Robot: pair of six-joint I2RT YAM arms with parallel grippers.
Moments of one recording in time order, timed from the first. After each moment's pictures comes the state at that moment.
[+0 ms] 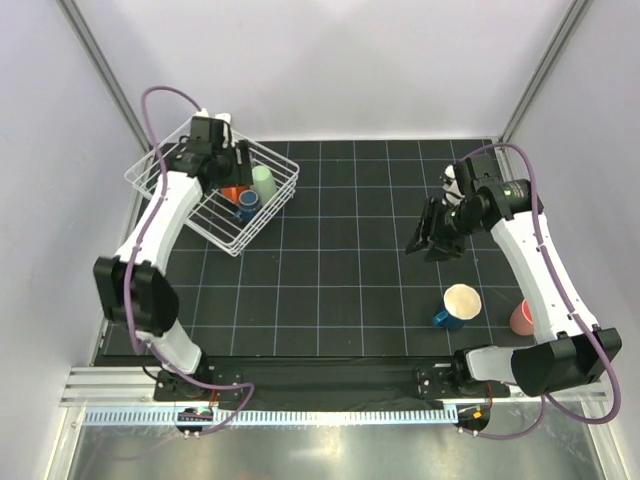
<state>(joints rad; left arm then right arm) -0.20 1.71 1.63 -0.73 -0.04 -0.21 0.18 1.30 1.43 -1.30 -0.38 0.48</state>
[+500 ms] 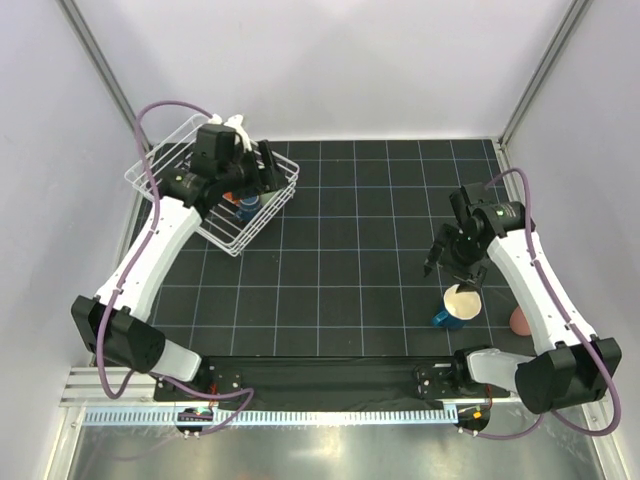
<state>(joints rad) -0.34 1.46 1.56 -0.71 0.14 -0.50 0.18 1.21 1.20 -1.35 0.01 0.66</state>
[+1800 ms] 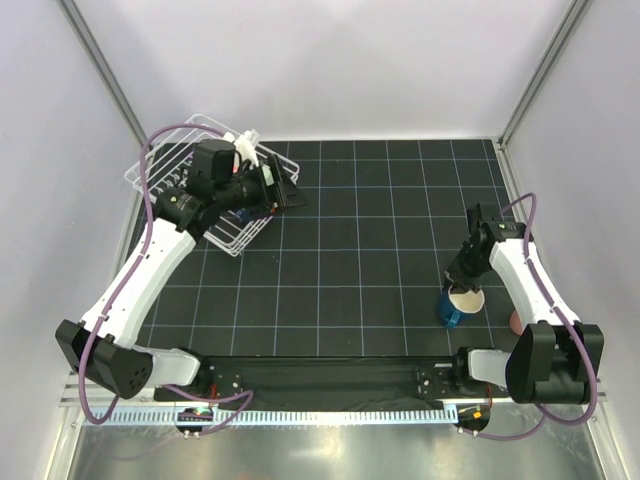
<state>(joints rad) -0.43 1.32 1.44 -0.68 0.39 -0.66 -0.03 1.24 0.91 -1.09 -0.02 0.68</state>
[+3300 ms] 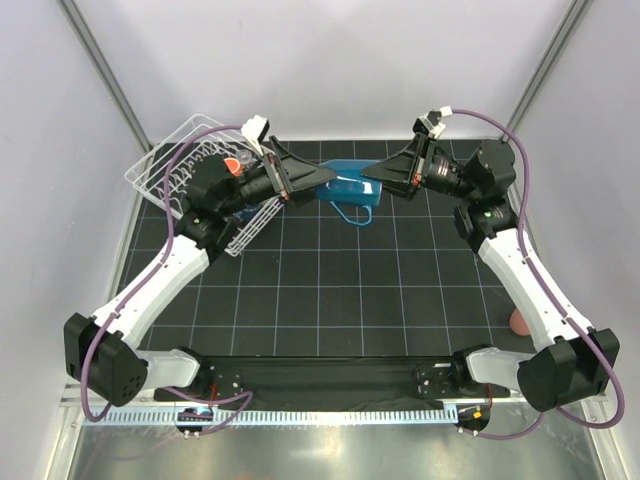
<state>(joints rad) -0.49 1.28 1.15 0.34 0.70 -1.26 0.26 1.22 1.18 0.30 -1.00 1.55</state>
